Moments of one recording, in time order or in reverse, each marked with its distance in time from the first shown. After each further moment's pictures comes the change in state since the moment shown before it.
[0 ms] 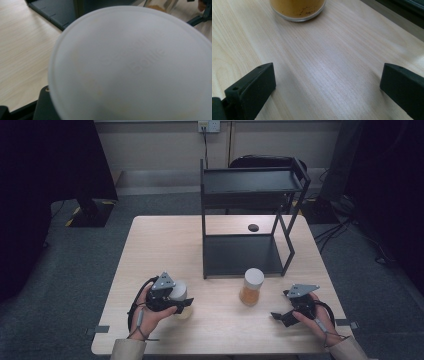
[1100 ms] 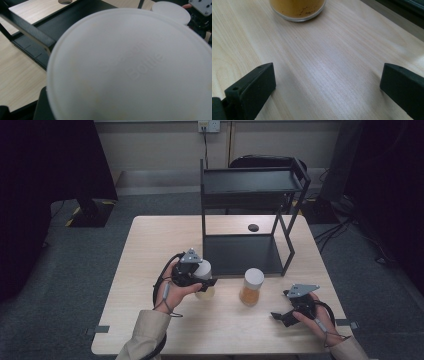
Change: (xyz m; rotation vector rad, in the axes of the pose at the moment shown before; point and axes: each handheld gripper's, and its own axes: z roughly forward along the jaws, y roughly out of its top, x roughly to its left) left arm -0.001 0.086 0.039 0.020 -0.044 0.044; right arm 0.000 0.000 0.000 0.000 0.000 0.000
